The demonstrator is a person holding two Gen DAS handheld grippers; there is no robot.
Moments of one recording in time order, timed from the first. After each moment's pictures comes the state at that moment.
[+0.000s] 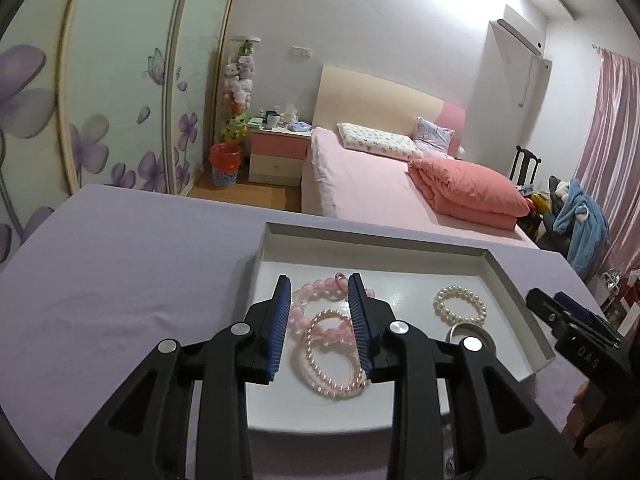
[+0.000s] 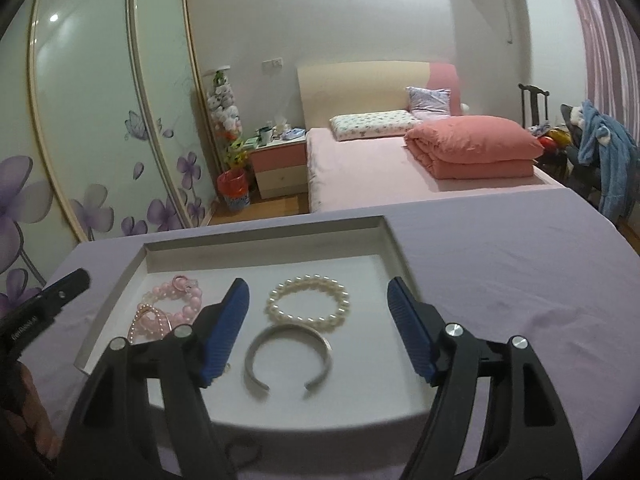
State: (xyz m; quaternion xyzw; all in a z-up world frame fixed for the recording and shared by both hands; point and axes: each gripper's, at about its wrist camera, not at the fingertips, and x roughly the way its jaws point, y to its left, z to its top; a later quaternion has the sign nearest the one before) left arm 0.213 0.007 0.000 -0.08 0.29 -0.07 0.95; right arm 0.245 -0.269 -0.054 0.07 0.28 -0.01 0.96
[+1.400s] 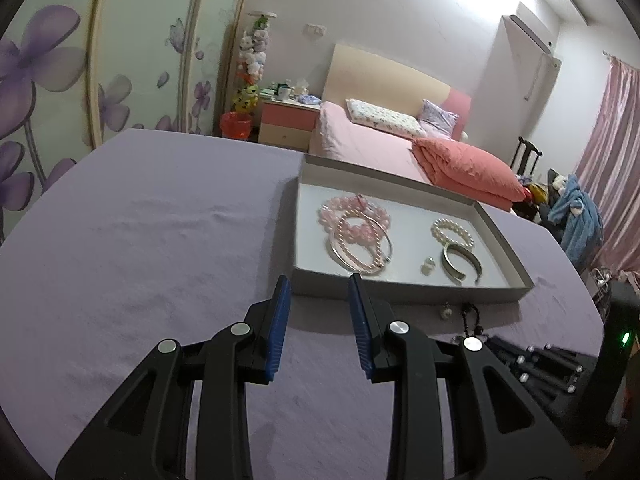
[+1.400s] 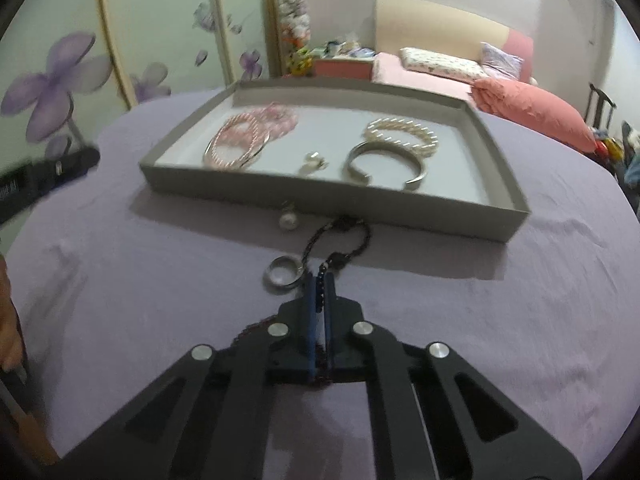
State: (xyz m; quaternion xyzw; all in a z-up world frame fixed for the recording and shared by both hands) left arm 0.133 0.025 -0.022 -0.10 0.34 -0.07 0.93; right arm 0.158 -0.215 -0.101 -0.01 0.40 0.09 0.91
